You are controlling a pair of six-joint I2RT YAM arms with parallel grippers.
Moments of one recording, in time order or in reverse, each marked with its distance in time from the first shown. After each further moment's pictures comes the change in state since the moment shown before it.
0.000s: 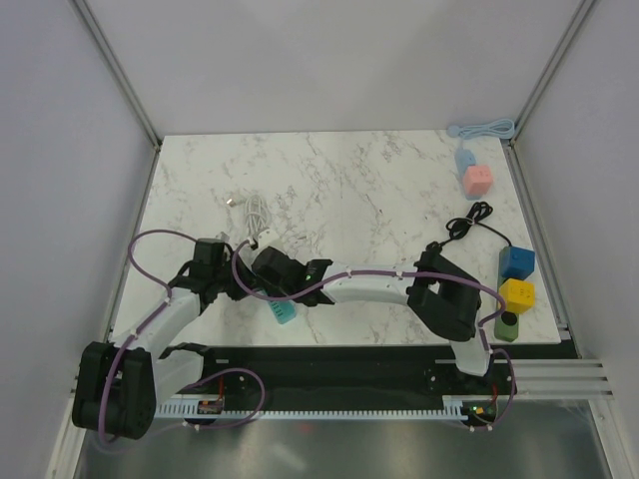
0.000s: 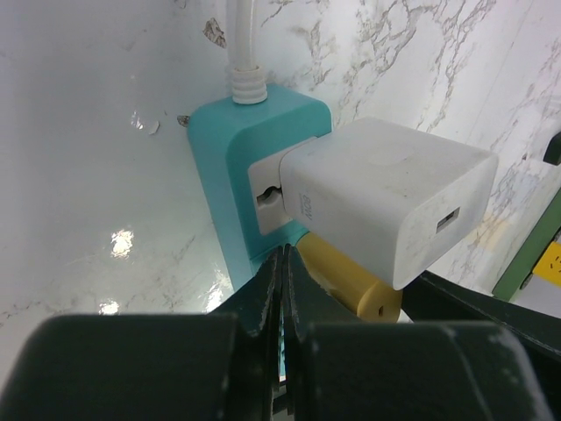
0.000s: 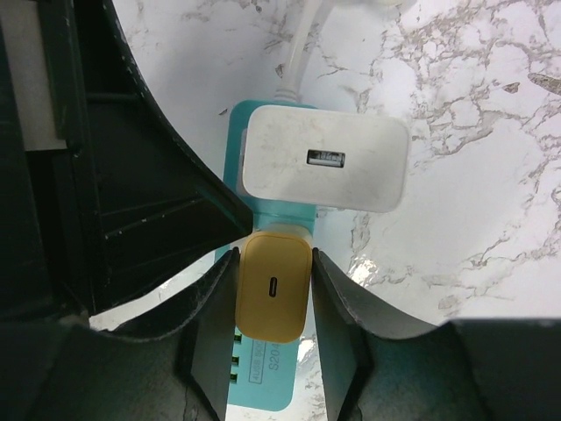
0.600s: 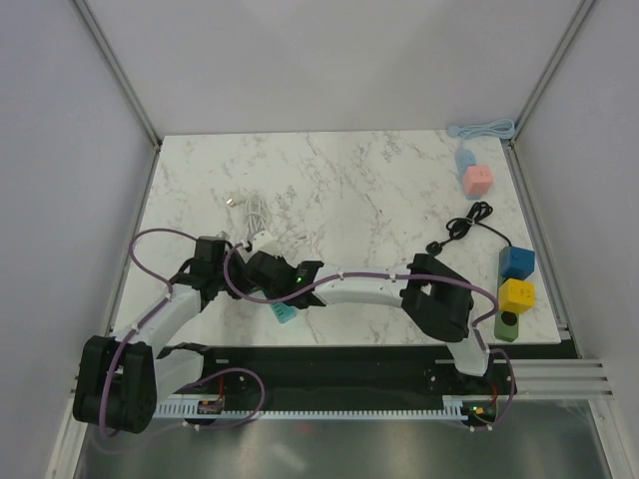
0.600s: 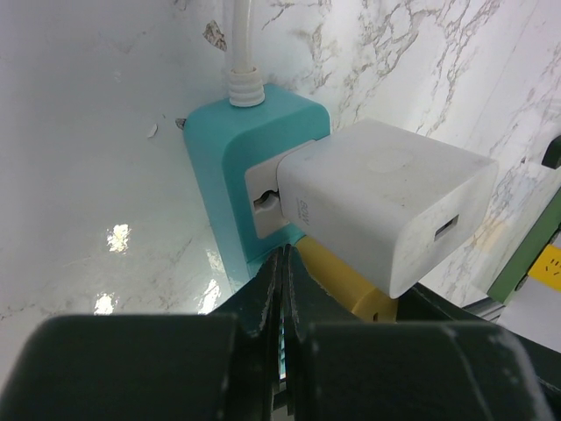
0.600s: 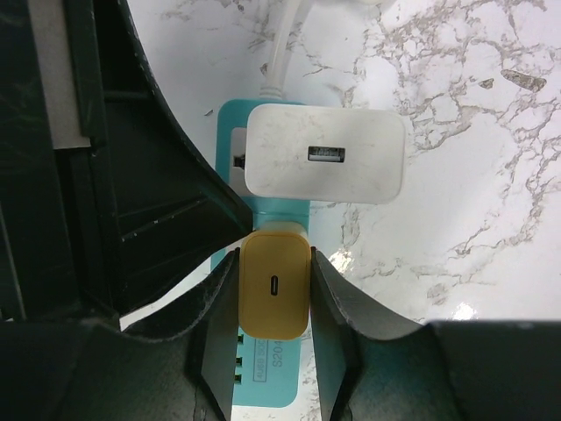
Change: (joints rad) left arm 0.000 0.038 0.020 -0.008 0.002 -0.011; right arm 0.031 0.042 0.085 -0.097 0.091 0.010
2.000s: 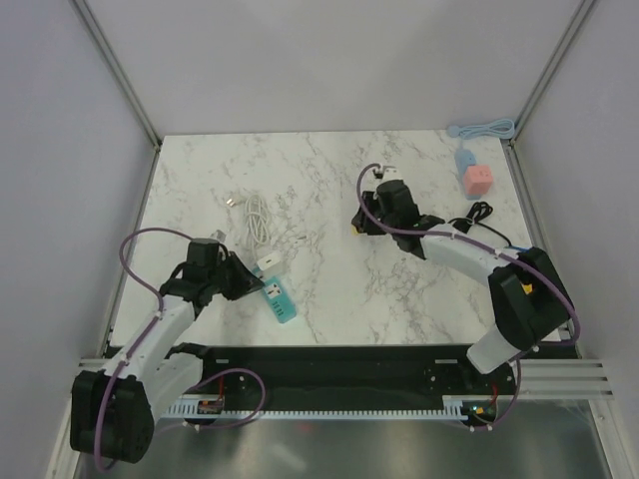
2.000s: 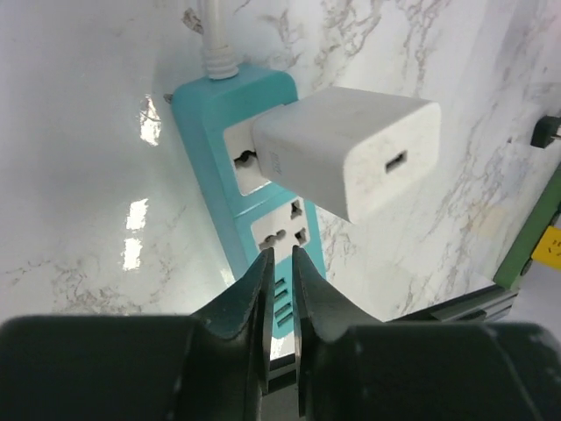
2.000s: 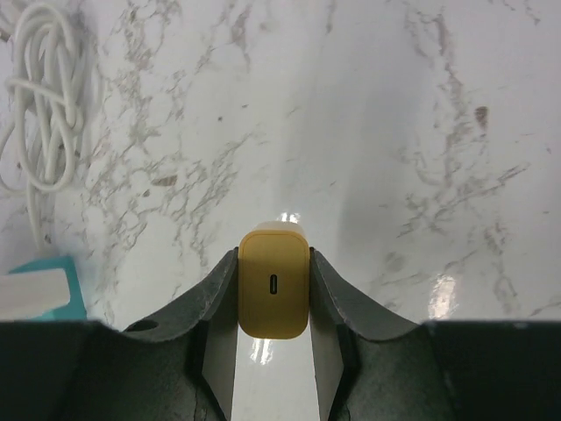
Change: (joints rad) left arm 0.002 -0.152 0.019 -0.127 -0.006 0.048; right arm -0.599 -0.457 -0.501 0.281 -0.324 0.019
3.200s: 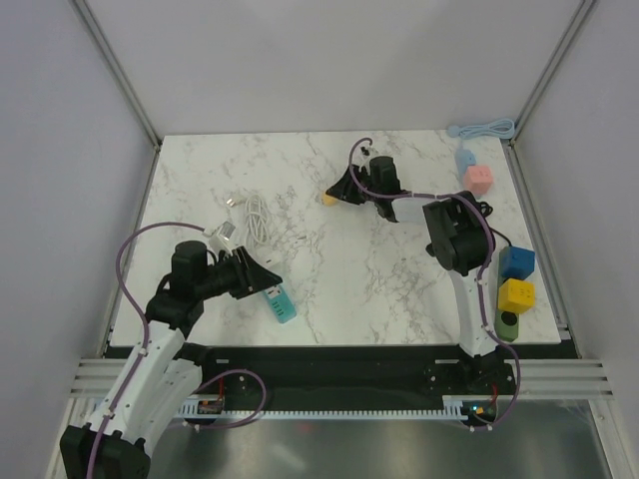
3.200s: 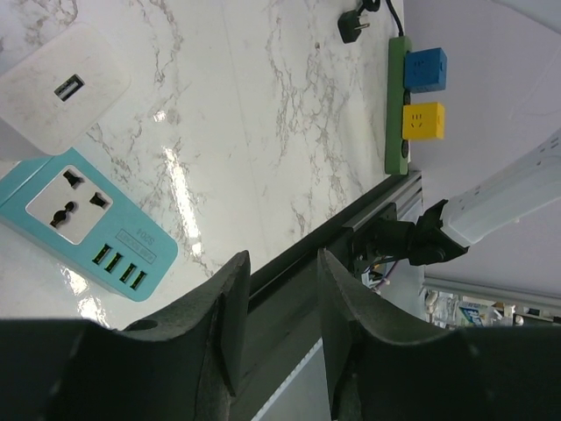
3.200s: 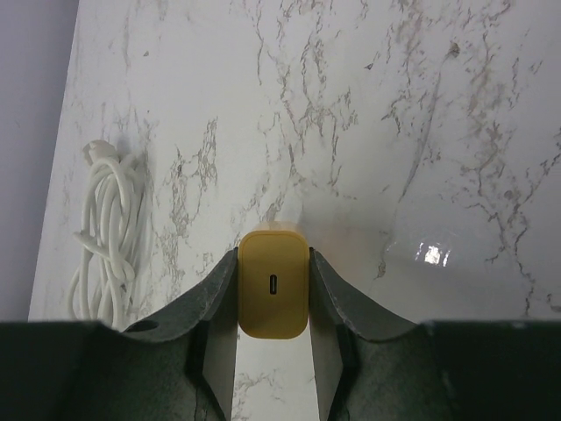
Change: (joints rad) left arm -0.039 -0.288 0.027 0.023 0.351 0.027; right arm -0.235 0.704 0.449 0.423 -0.492 0.187
